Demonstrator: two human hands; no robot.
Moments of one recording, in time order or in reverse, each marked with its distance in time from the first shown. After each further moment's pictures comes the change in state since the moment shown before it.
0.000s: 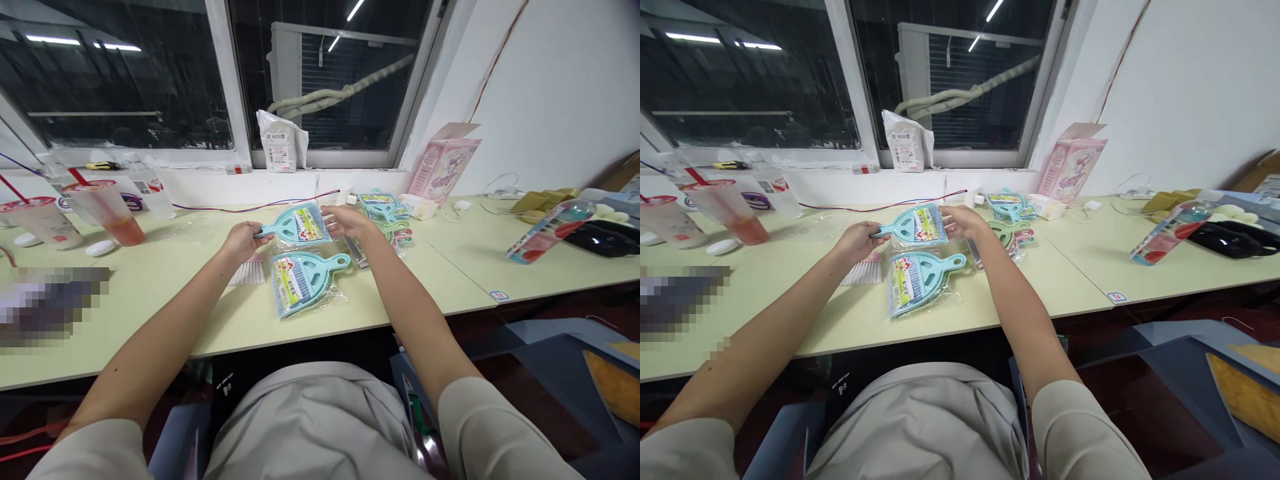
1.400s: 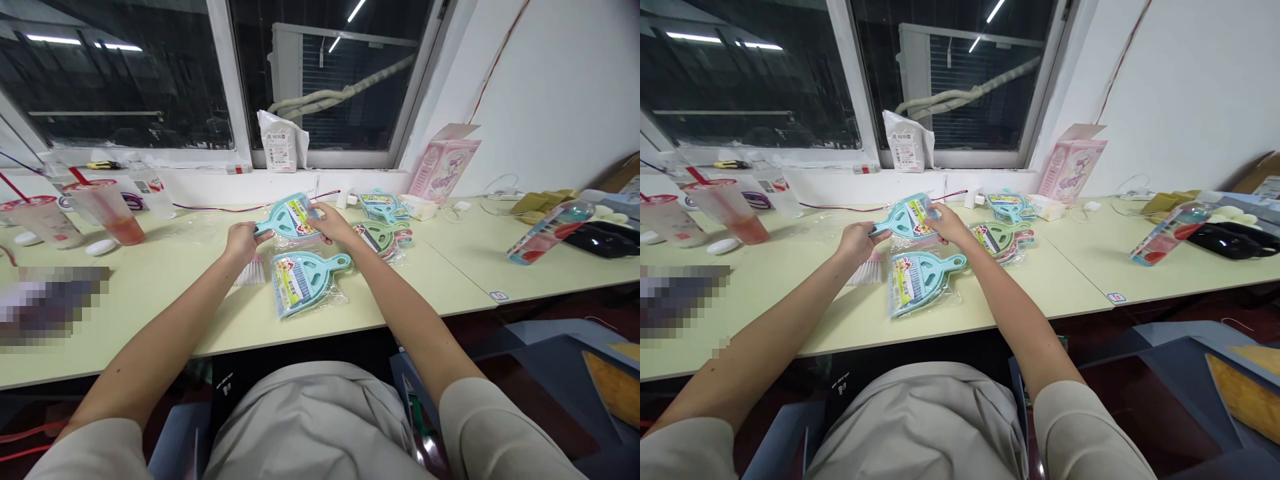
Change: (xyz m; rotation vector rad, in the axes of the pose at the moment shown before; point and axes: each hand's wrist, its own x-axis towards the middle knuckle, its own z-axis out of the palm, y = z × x) left_hand 0.000 -0.009 0.004 -0.092 0.179 0.058; right_hand -0.004 0.019 0.034 -0.345 0.105 -0.339
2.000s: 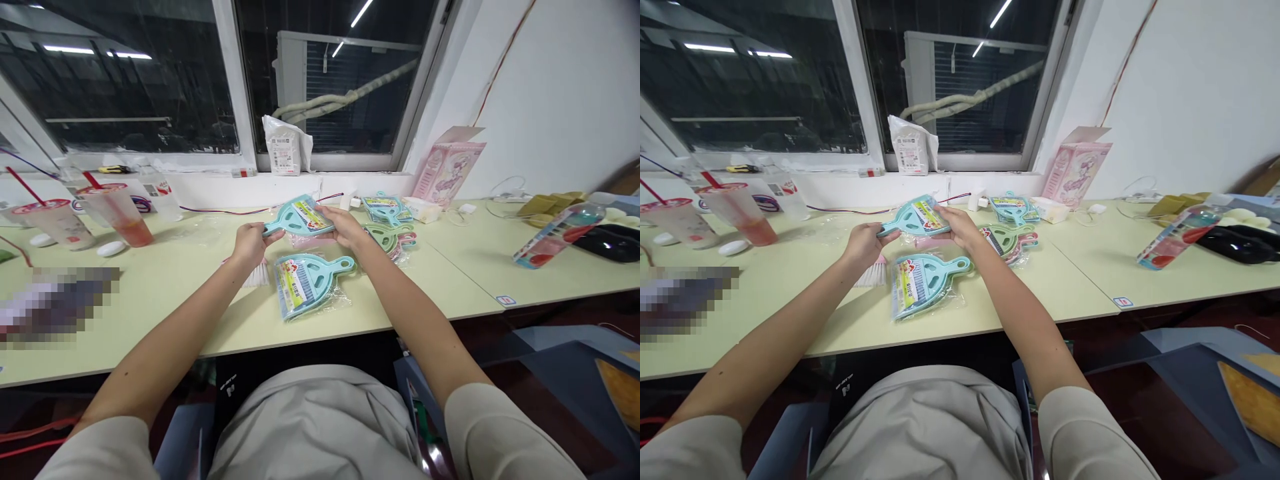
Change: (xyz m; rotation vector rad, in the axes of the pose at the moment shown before) left_hand -0.026 0.006 0.012 -0.069 -0.102 0.081; right_hand 0.004 -0.003 -0.005 0.568 0.024 0.176
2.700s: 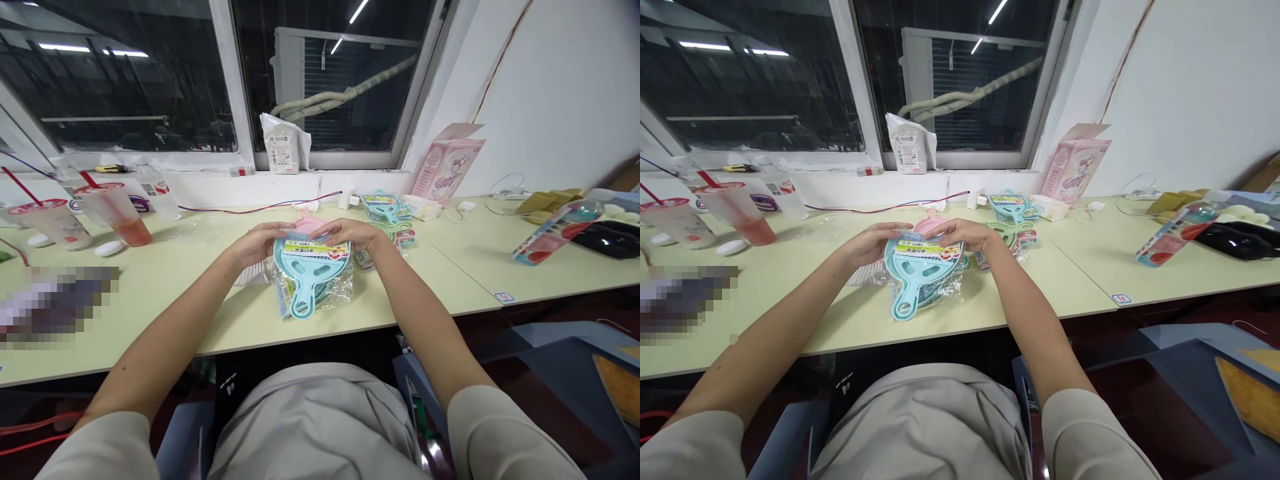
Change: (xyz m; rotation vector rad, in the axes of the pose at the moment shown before) left_hand -0.010 0.018 -0.006 0.274 -0.633 -0.253; right_hand -0.036 -0.022 -0.032 -0.289 -0.609 0.206
